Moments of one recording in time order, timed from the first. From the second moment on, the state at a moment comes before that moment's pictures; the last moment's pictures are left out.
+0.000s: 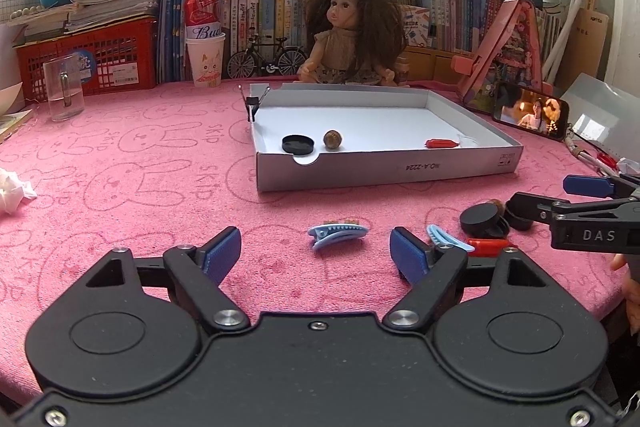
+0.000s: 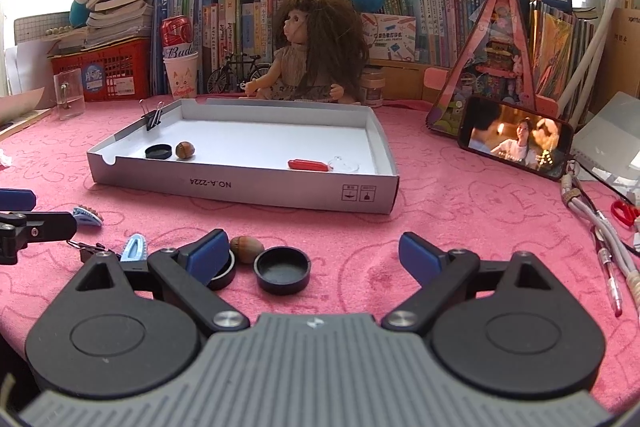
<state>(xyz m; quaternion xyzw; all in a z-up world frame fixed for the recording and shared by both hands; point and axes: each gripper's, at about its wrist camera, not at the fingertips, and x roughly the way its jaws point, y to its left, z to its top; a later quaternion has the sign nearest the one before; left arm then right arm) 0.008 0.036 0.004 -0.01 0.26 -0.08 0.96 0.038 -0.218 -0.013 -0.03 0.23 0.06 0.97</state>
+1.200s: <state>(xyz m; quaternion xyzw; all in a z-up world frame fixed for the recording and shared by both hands) 0.000 -0.028 -0.011 0.04 0.28 -0.09 0.95 0.034 -0.212 -0.029 -0.05 0.24 0.07 0.97</state>
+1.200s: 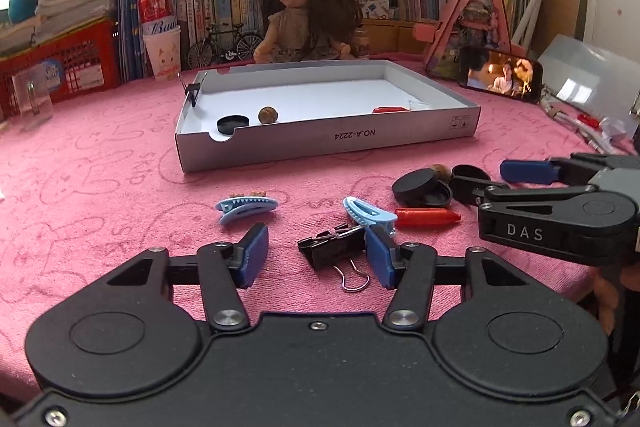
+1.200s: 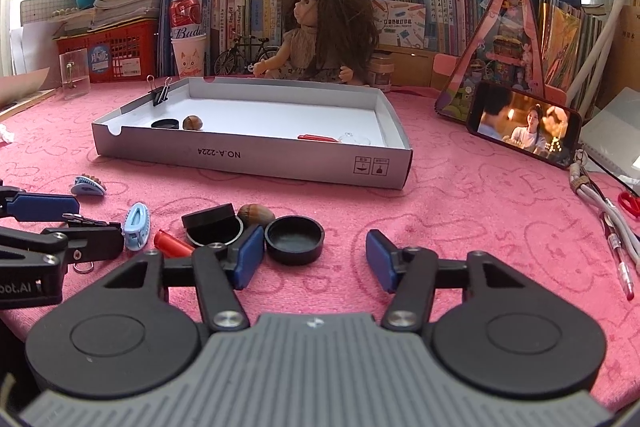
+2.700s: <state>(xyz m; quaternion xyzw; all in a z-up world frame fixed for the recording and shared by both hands) 0.056 -0.014 0.047 -0.01 0.23 -0.11 0.97 0.068 -0.209 0.006 0.02 0.24 0.08 0.97</state>
